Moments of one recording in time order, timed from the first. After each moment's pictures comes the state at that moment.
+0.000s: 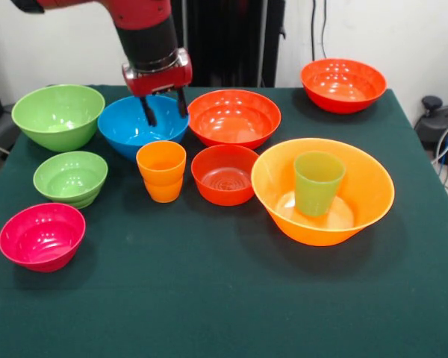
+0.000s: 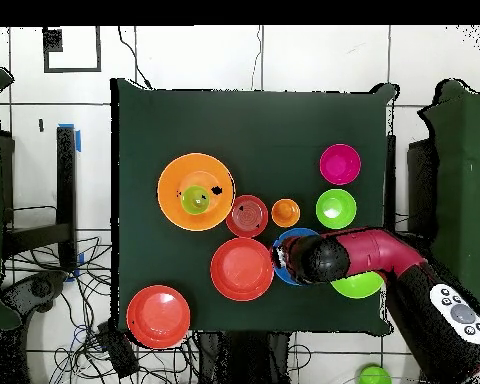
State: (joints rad) arm -1.01 -0.55 0.69 1.90 -0.81 0.70 1.67
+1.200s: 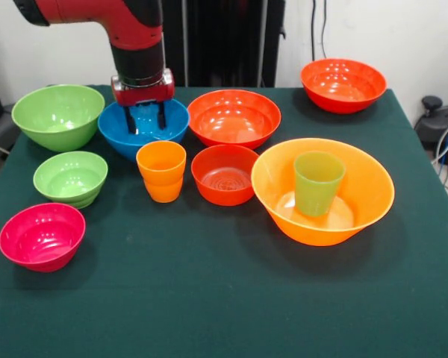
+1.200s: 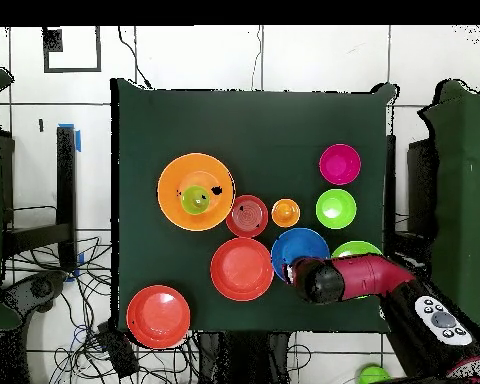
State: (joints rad) arm -0.87 -0.50 0.36 1.87 -0.87 0.46 1.68
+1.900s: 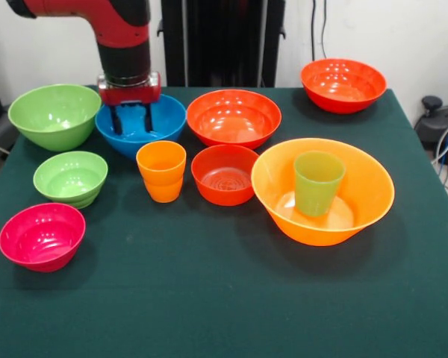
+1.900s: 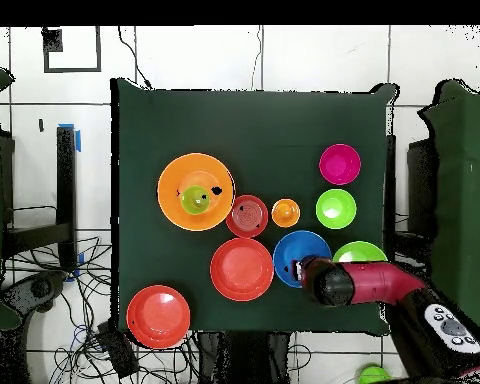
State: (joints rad) arm -0.87 -0.51 0.29 1.85 -0.78 0.39 1.68
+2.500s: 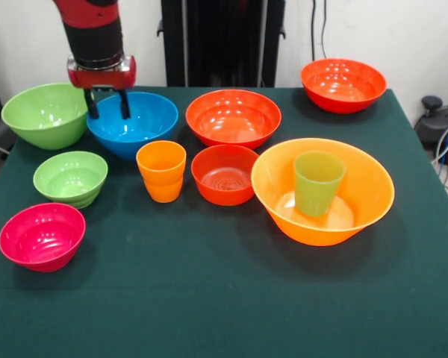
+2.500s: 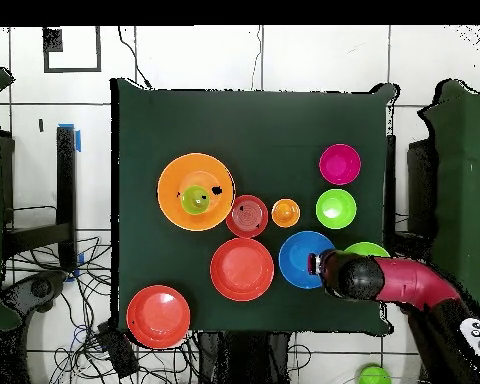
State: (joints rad) arm -0.95 -0.60 0.36 1.85 -0.67 0.54 1.68
